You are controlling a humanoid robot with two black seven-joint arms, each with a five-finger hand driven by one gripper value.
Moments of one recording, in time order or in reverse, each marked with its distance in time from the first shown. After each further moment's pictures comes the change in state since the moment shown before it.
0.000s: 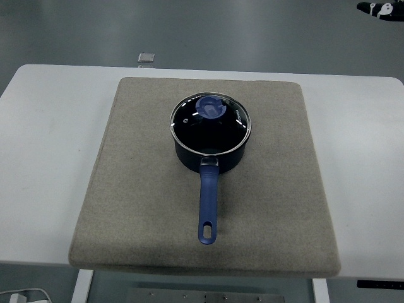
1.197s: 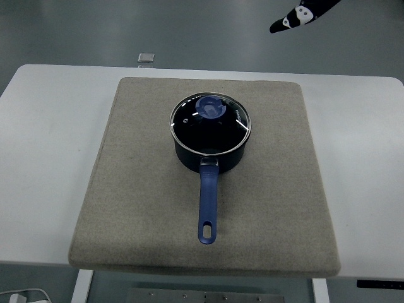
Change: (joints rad) left arm 0.000 0.000 0.000 0.000 0.000 0.000 0.000; right arm 0.300 -0.069 0.003 0.617 -0.768 0.092 0.078
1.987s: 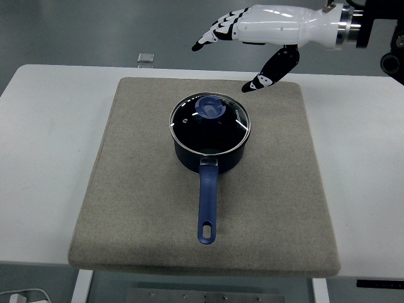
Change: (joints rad) left arm 0.000 0.000 0.000 0.000 0.000 0.000 0.000; right arm -0.106 0.105 -0.167 -0.007 -0.172 -0.242 0.015
